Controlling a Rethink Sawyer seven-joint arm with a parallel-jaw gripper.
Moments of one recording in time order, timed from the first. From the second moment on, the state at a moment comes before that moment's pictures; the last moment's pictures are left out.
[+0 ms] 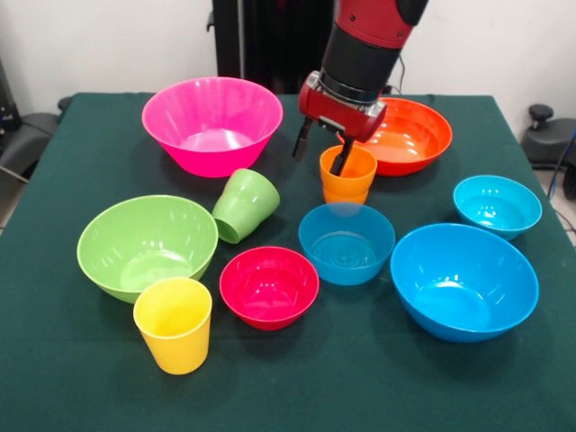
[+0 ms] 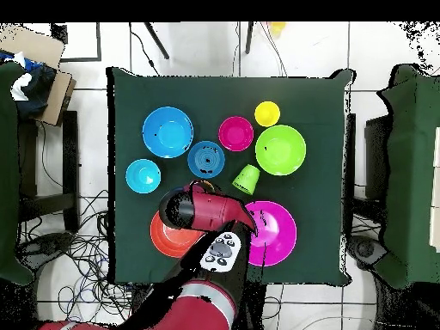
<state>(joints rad) 0.11 -0.45 -0.32 1.74 0.11 0.23 2.08</state>
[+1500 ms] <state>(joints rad) 0.11 -0.46 -0.33 1.74 0.11 0.23 2.08</state>
